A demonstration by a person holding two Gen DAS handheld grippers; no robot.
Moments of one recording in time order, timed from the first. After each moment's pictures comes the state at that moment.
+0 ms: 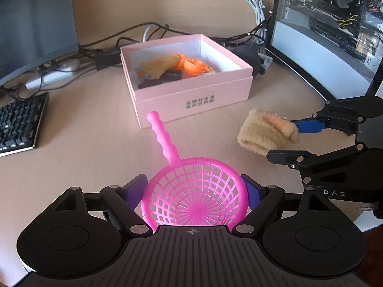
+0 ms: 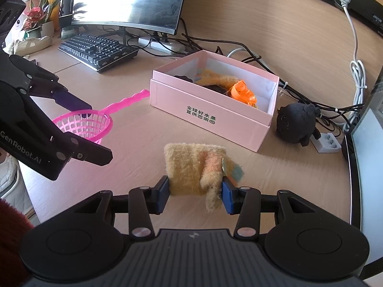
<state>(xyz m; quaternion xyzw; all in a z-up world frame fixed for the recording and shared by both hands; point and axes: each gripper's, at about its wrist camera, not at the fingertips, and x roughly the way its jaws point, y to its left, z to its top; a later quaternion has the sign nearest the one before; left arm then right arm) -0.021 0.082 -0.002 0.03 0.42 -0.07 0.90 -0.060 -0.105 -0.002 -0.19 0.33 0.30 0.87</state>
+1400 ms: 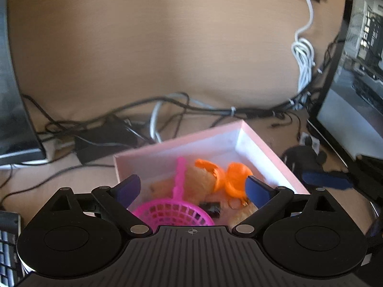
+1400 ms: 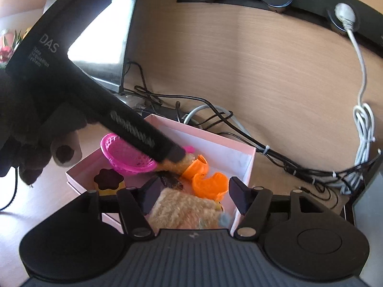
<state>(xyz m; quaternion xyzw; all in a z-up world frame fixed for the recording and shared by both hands) 0.211 0.125 0.024 0.01 0.37 -0.07 0.93 0.082 -0.075 0.017 -0.14 0.25 0.28 0.92</state>
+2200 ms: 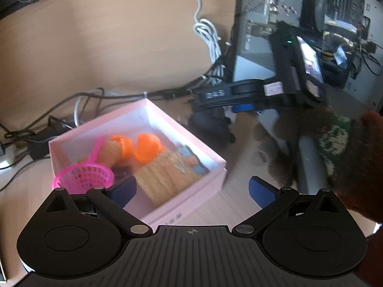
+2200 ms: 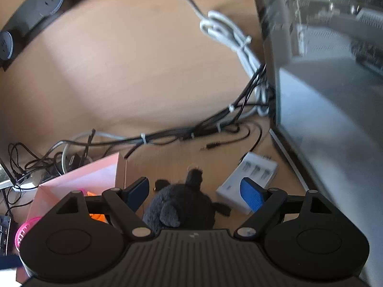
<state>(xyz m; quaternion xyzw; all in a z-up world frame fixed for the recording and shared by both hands) 0.125 0.048 0.032 0.07 0.36 -0.21 0.91 0.171 -0.176 -0.005 0.13 0.34 0.05 0.93</state>
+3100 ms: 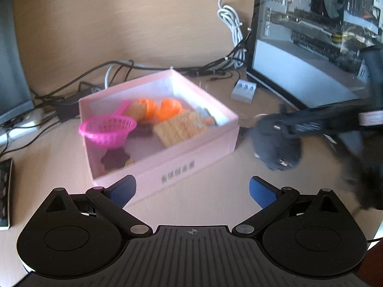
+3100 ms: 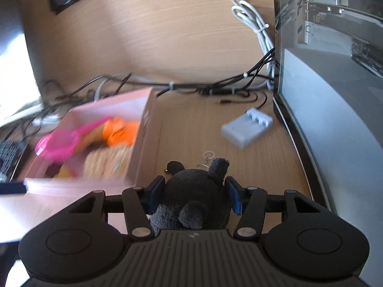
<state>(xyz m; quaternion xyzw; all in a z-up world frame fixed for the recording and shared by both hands) 0.071 0.062 0.016 0.07 0.38 -0.13 0.91 0.060 -0.182 -0.005 0.04 0.37 0.13 0.92</state>
